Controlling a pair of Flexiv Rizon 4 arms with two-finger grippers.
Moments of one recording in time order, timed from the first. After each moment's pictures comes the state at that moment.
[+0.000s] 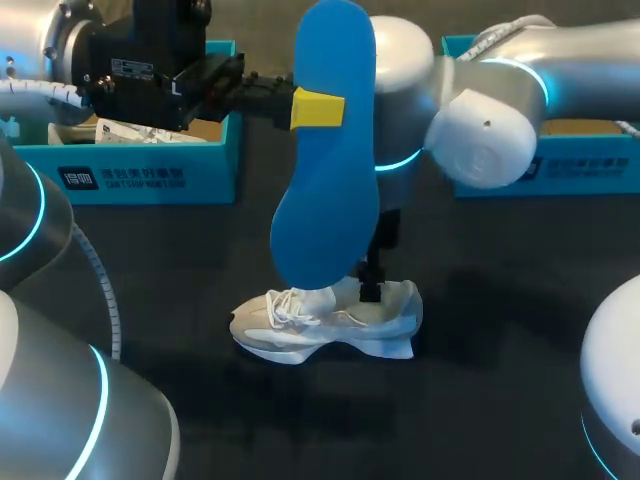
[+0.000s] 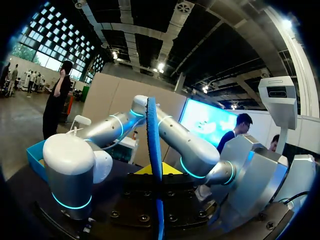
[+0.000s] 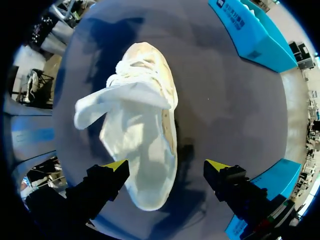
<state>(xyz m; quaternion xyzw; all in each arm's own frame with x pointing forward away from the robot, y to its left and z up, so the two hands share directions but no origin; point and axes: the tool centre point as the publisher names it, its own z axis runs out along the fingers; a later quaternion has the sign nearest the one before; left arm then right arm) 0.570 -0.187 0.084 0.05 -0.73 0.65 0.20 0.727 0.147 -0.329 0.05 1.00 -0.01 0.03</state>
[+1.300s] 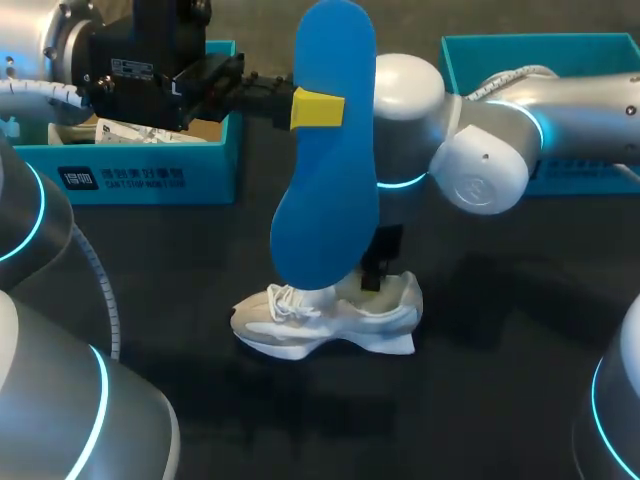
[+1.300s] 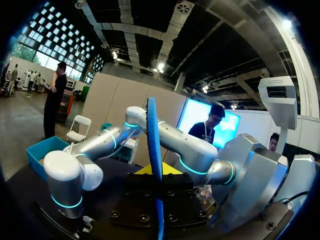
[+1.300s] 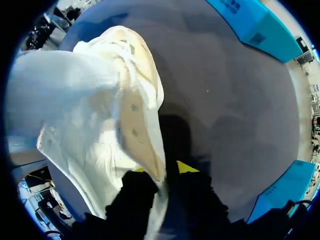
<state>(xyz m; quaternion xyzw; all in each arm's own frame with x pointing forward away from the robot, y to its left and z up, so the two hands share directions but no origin) 0.570 -0.187 0.084 0.05 -0.73 0.65 0.20 0.752 0.143 -0.393 0.07 1.00 0.02 0.00</state>
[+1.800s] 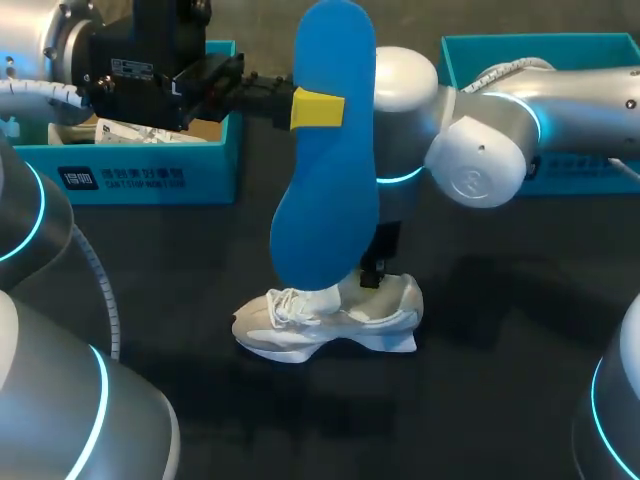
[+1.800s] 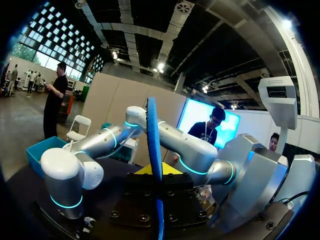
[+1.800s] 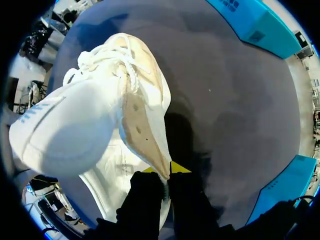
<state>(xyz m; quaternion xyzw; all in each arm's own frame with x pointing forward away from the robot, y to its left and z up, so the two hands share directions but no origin) 0.570 -0.187 0.084 0.05 -0.73 0.65 0.20 0.742 0.145 -0.377 0.10 1.00 0.01 -0.01</state>
